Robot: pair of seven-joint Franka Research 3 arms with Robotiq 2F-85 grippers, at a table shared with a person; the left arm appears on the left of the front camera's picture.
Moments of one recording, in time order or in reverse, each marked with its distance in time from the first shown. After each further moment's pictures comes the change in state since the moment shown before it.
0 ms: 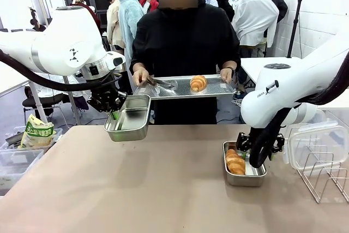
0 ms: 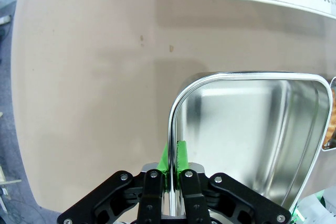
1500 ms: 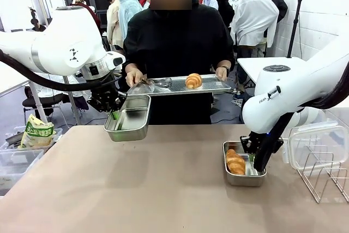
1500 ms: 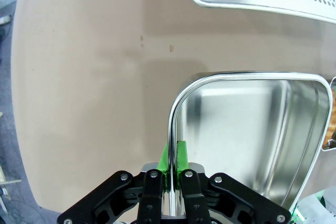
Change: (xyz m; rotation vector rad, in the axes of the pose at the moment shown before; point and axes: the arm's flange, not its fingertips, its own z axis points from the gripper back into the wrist) left arm 0.000 0.000 0.000 0.000 0.000 0.000; right arm -0.001 -0.001 -0.002 -0.028 -0.048 0.011
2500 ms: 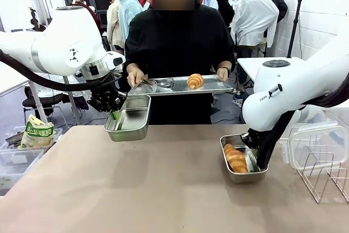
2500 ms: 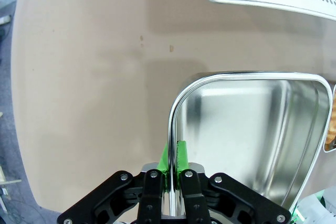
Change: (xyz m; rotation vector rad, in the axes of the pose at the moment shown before) left arm 0.000 0.000 0.000 0.000 0.000 0.000; right arm 0.003 0.004 0.011 -0.004 -0.056 0.089
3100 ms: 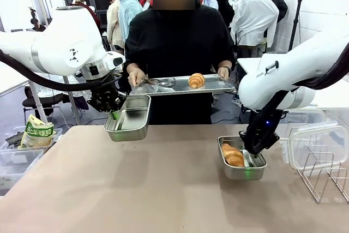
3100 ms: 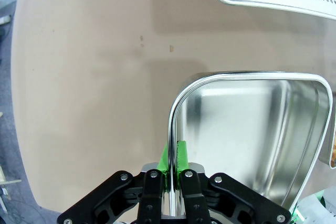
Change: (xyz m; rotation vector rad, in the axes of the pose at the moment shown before) left arm 0.000 0.000 0.000 0.000 0.000 0.000; right arm 0.006 0.002 0.021 0.082 0.191 -0.033
